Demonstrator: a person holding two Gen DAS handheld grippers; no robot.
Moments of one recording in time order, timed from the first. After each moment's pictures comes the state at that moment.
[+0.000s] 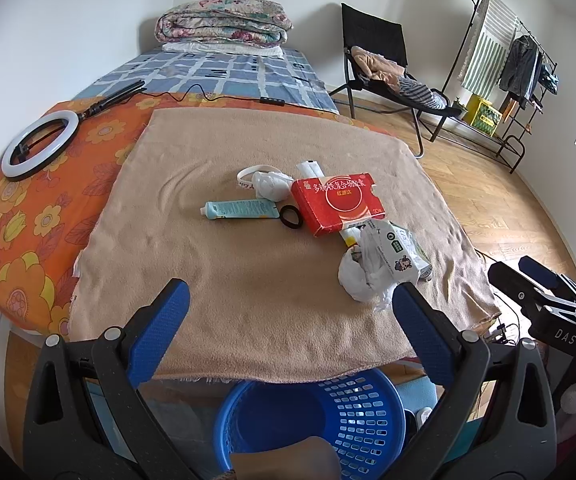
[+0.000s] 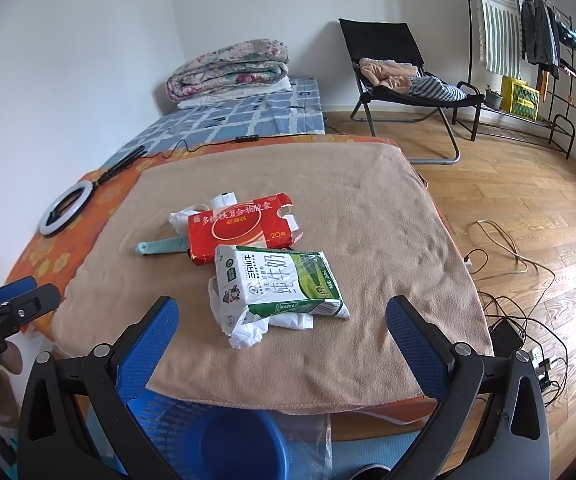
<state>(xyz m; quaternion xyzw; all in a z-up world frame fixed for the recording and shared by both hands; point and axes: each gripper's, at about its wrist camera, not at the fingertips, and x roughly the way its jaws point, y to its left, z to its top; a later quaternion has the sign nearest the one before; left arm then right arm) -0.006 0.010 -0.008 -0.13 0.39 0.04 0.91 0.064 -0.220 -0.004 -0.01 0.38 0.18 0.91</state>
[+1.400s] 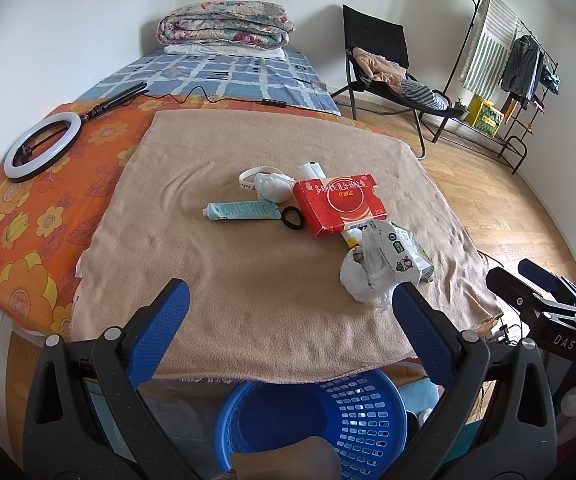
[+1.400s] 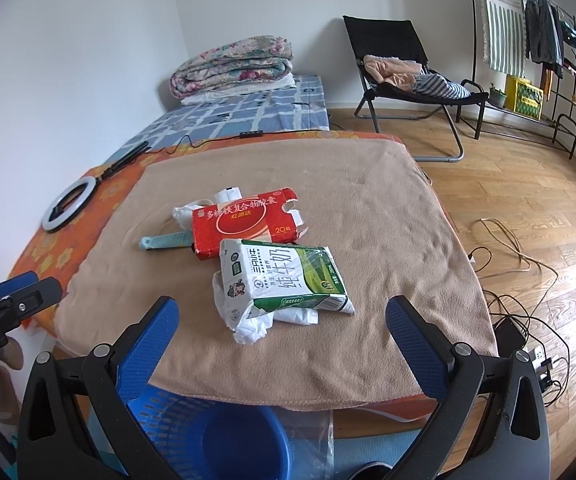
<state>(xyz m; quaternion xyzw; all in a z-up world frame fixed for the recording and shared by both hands) -0.002 0.017 -0.011 -0.13 0.39 0.04 0.91 0.061 -0.215 -0.007 -0.02 0.38 0.18 0.91</state>
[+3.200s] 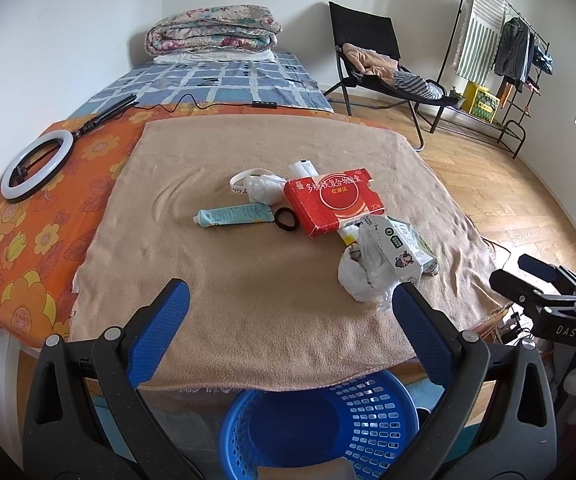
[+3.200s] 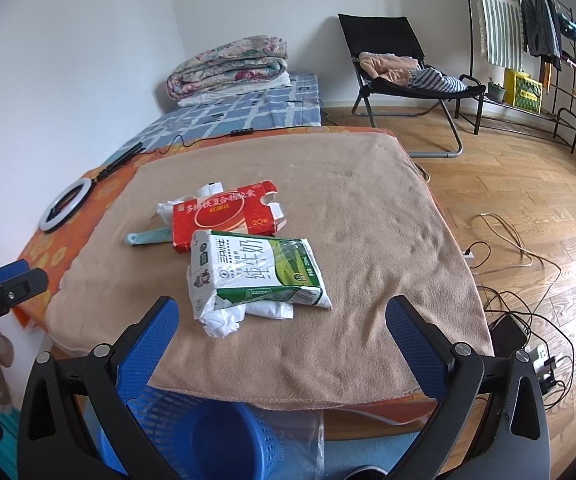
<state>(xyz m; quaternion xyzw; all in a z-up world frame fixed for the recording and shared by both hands) 0.004 0.017 -0.014 -0.10 0.39 0.03 0.92 0.072 -0.248 -0.021 -0.01 0.38 0.18 0.90</state>
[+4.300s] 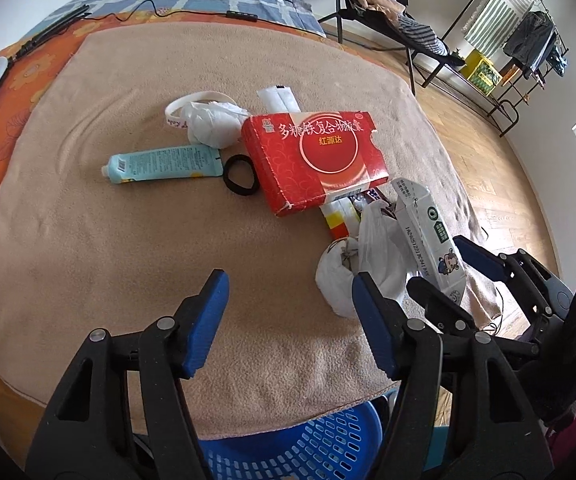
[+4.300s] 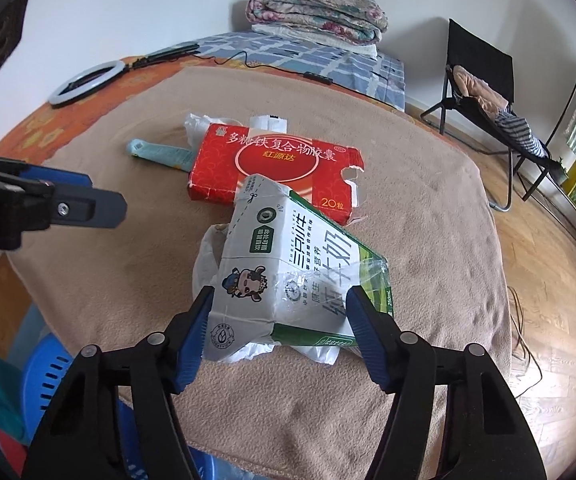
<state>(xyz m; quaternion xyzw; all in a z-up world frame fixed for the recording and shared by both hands) 0.112 -0.005 -0.094 -0.18 0.51 -0.03 0.84 0.118 -0.150 -0.076 -0.21 0.40 0.26 0.85</state>
